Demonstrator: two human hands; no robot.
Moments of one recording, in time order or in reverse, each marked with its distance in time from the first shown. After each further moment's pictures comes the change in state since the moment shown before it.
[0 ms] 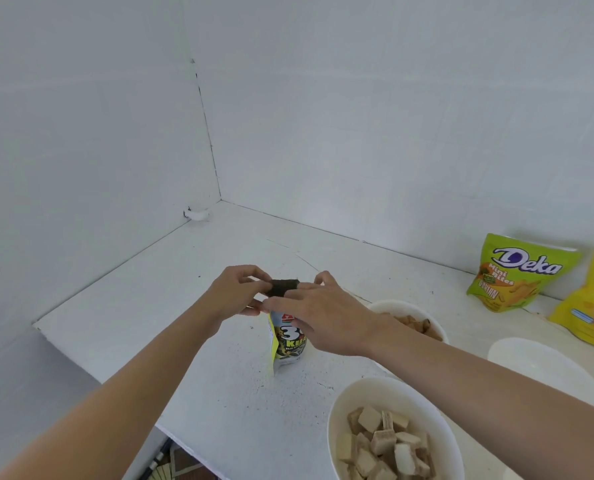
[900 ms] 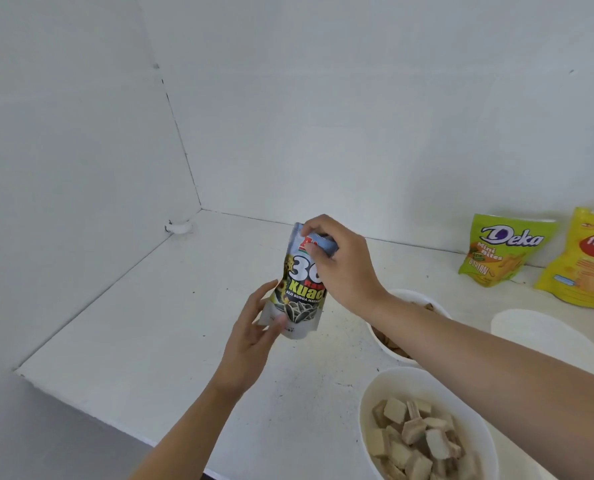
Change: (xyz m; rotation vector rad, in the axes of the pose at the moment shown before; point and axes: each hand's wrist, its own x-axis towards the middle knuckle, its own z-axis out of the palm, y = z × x) left_hand -0.020 -0.063 0.028 -0.379 -0.124 0.426; right_hand 0.037 0.006 -0.026 0.672 0.739 0.621
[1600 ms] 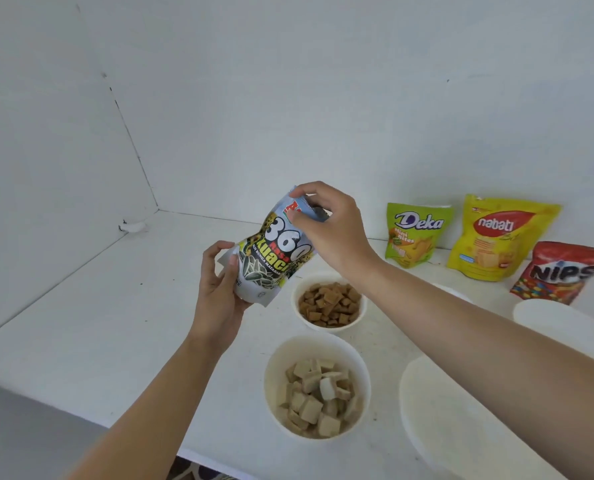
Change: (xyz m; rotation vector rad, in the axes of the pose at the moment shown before) left_hand -0.001 0.055 0.108 -0.448 0.103 0.044; right_hand -0.039 -0.034 -0.140 0.149 0.084 0.106
